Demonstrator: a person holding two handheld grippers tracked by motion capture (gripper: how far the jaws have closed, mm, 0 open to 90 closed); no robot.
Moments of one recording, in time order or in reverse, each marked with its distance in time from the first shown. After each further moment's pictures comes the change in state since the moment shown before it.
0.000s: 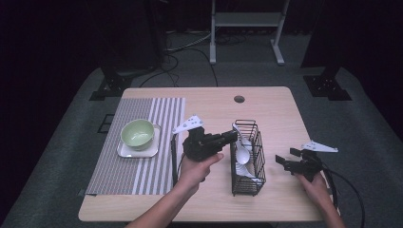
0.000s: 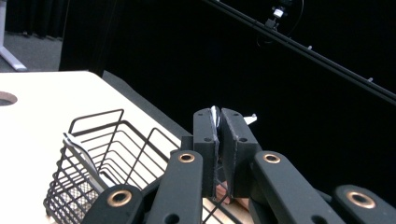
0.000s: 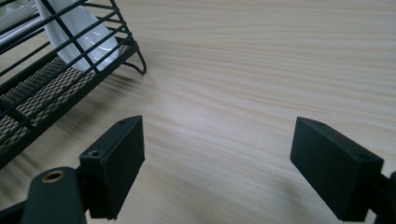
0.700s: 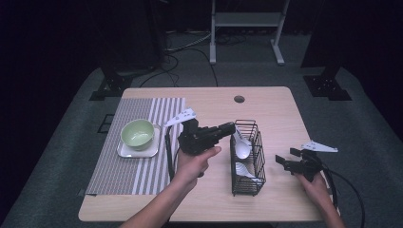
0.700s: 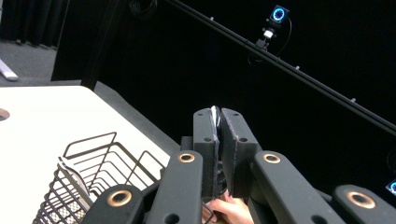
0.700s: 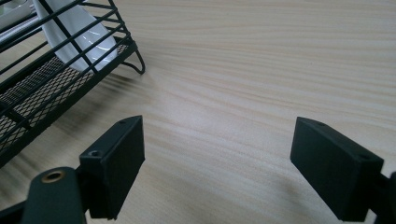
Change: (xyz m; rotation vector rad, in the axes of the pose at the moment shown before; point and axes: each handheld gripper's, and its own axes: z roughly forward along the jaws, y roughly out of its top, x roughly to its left) left arm -0.003 0.020 -0.011 -0.062 -0.025 -0.040; right arm 0.000 0.000 0.000 0.001 -0.006 0.001
